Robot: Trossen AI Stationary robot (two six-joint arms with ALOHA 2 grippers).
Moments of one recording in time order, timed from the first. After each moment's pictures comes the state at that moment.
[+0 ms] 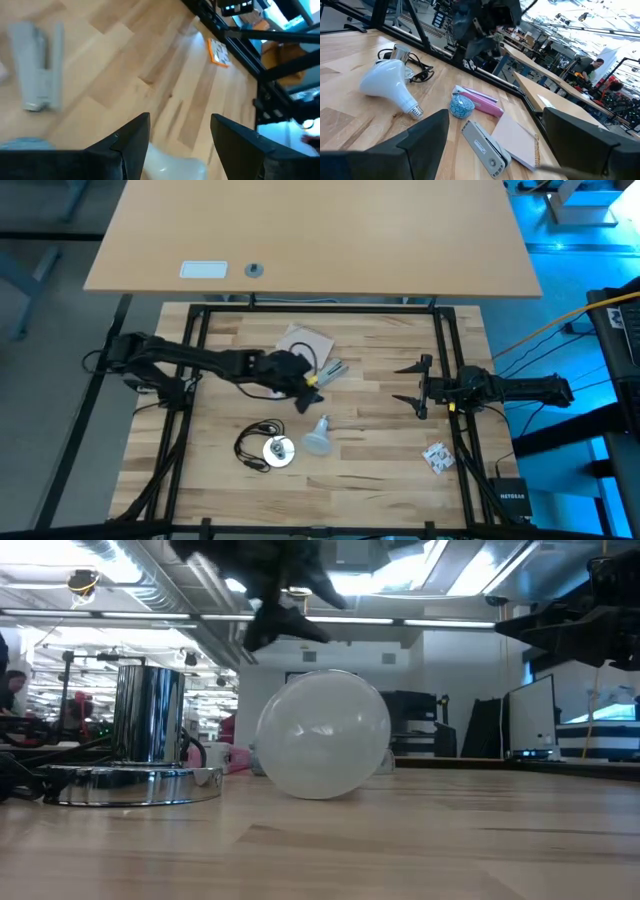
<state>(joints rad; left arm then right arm) -0.01 1.56 1.08 -0.14 0.06 -0.73 0.04 0.06 0.01 0.03 0.09 -0.51</state>
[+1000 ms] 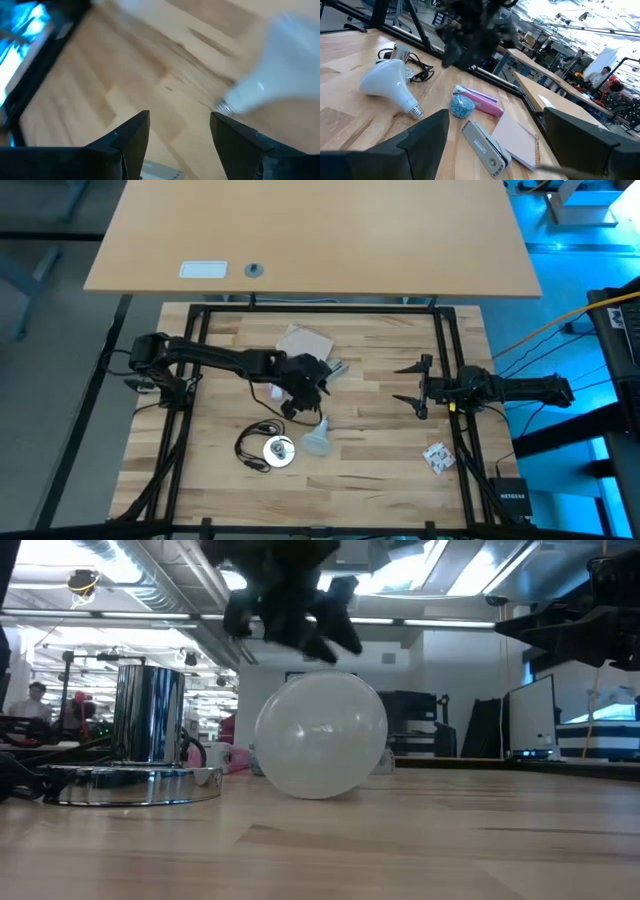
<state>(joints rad) 0.00 1.73 1.24 -0.35 0.09 0.94 0.04 0.06 0.01 0.03 0.09 -0.51</state>
